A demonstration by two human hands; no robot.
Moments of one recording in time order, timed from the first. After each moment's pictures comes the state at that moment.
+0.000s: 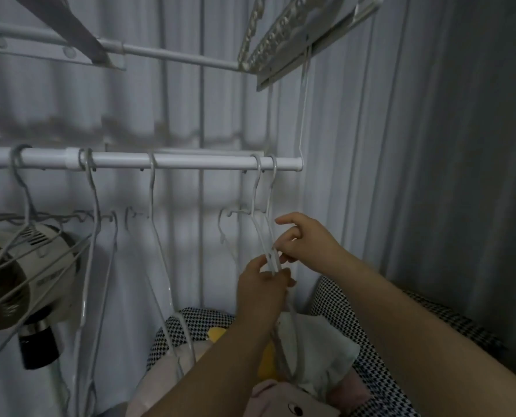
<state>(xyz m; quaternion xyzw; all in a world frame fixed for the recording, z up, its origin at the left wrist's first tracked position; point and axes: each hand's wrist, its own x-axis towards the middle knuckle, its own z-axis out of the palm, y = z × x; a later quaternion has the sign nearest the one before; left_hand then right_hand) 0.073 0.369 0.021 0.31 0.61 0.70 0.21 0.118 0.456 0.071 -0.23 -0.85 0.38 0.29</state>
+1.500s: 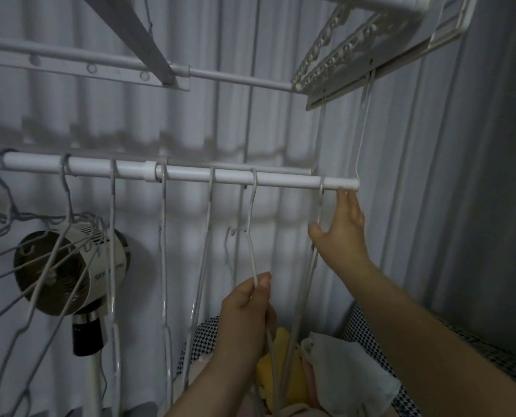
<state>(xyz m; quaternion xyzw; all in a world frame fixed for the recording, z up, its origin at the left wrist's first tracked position) 0.042 0.293 0.022 0.29 0.54 0.77 0.17 0.077 0.441 0.088 -0.26 -0.84 0.17 0.45</state>
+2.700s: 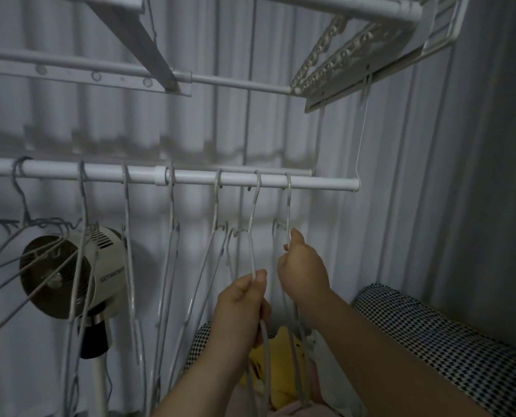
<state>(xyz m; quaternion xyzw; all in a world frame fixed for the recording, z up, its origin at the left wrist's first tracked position) 0.031 0.273 0.025 0.31 0.58 0.73 0.18 0.054 0.383 0.057 -0.30 -0.87 0.19 0.34</state>
